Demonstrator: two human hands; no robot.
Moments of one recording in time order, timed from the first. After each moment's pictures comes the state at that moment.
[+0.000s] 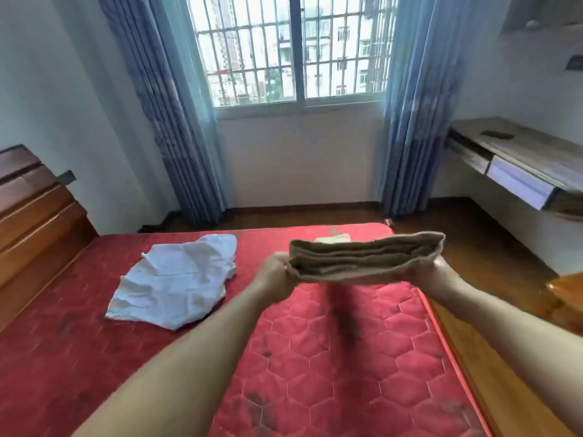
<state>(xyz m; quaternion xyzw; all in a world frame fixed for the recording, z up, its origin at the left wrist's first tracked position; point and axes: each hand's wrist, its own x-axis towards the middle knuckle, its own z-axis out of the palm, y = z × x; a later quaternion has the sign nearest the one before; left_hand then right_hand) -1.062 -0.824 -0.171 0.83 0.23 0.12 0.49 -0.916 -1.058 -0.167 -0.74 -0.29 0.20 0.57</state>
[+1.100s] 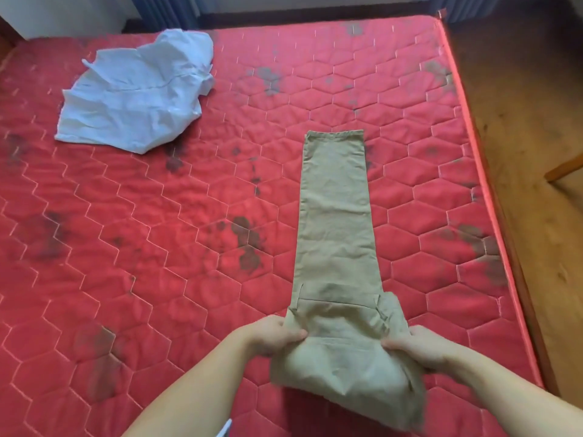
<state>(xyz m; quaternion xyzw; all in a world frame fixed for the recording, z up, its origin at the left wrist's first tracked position) -1.247 -0.942 -0.591 0.59 0.42 -0.38 0.57 -1.073 -1.185 -0.580 -0.76 0.00 0.61 0.23</state>
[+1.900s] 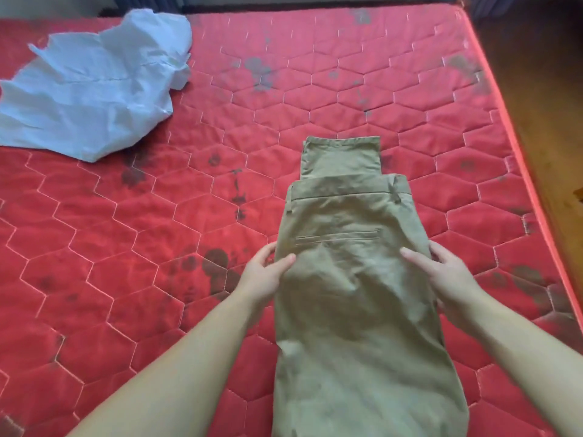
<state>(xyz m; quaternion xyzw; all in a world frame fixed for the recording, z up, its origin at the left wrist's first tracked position) -1.097 -0.832 -0.666 0.50 0.47 0.03 0.73 -0.928 -1.050 -0.643 -0.74 0.03 0.36 0.56</state>
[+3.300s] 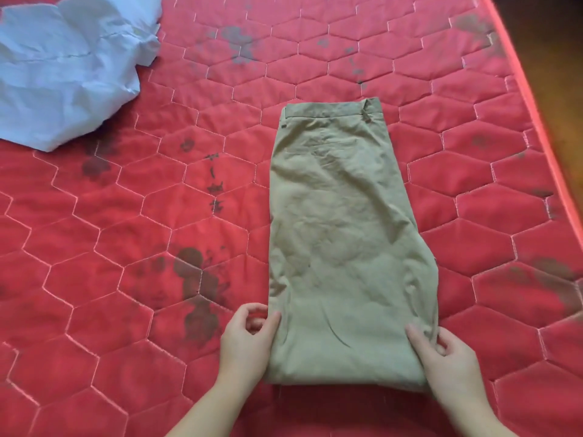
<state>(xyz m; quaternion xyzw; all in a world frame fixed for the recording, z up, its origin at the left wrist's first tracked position) -1.144 -0.891 -0.718 0.64 0.56 0.05 0.52 -1.002 -1.114 -0.712 -0.85 0.08 0.27 0.45</state>
